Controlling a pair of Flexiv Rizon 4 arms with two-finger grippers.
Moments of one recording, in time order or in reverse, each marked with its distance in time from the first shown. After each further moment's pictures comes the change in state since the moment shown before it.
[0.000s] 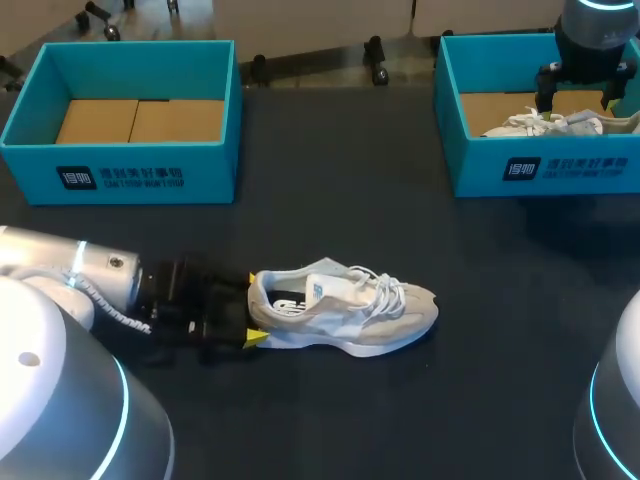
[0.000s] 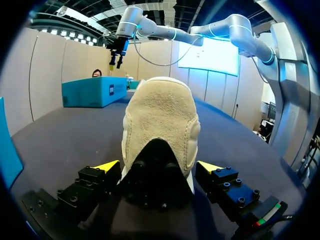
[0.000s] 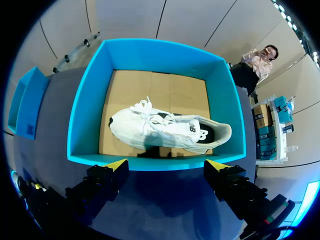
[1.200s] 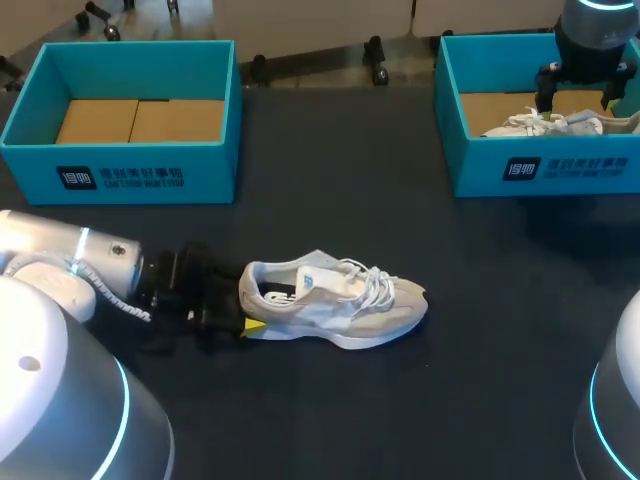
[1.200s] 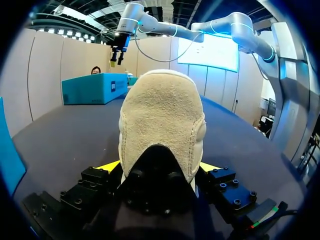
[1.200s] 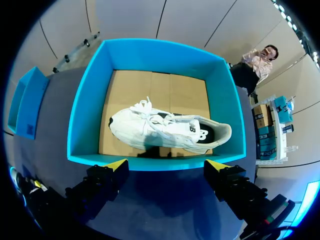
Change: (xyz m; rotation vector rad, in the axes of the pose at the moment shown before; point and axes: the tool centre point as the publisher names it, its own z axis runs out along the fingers) left arm -0.017 0.005 -0.005 -0.042 0.010 0.012; right arm 0.000 0.000 0.000 0.000 0.000 0.000
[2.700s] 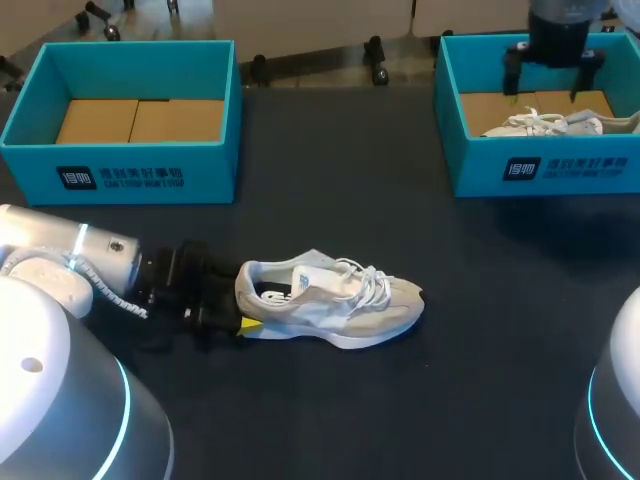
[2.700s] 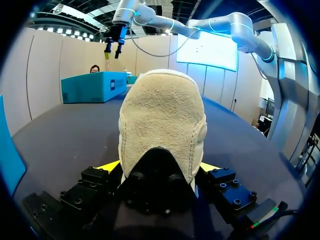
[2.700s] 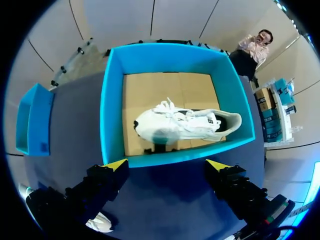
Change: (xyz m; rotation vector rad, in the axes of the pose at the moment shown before) left arm -0.002 0.003 -0.004 -0.012 0.012 -0.002; right arm 0.065 0.006 -0.041 0.061 0.047 0.146
